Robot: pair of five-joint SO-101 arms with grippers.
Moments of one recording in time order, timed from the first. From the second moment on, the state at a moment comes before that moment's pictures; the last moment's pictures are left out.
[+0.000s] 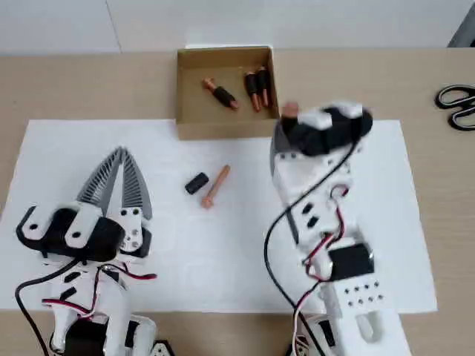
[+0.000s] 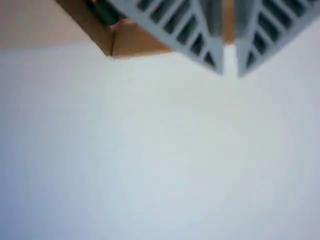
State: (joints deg) left arm 5.4 -102.7 74.2 30.8 4.3; right arm -15.9 -55.4 55.4 18.4 -2.3
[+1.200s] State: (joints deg) left arm 5.5 -102.5 76.0 29.3 4.4; right arm -19.6 55.5 -35.3 11.4 14.1
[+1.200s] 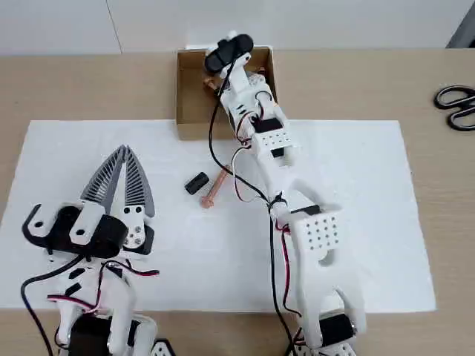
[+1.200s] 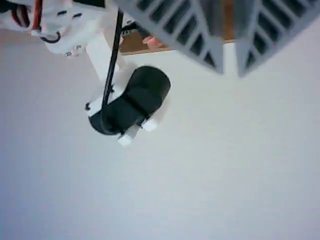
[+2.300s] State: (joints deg) left arm 5.5 -102.5 76.0 29.3 4.4; right arm -20.3 61.3 -43.9 18.5 14.2
